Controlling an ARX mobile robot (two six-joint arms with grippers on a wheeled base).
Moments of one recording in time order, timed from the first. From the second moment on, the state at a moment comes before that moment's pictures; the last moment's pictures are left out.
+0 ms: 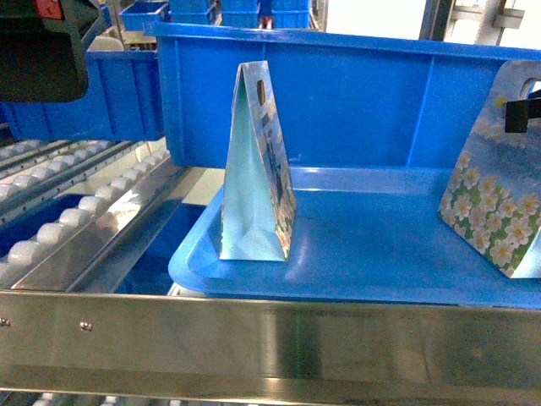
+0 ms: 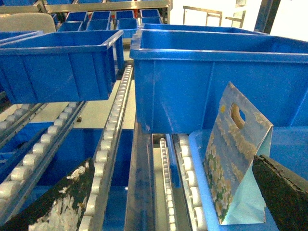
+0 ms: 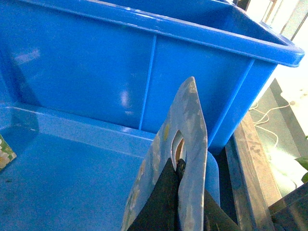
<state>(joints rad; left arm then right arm) -0.52 0.99 0.54 0.29 -0.46 -0.08 0.15 1.49 0.72 0.50 0.04 -0.05</state>
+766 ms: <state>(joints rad) -0.52 0.99 0.54 0.29 -0.46 -0.08 0.10 1.08 0.77 0.28 -0.16 -0.04</state>
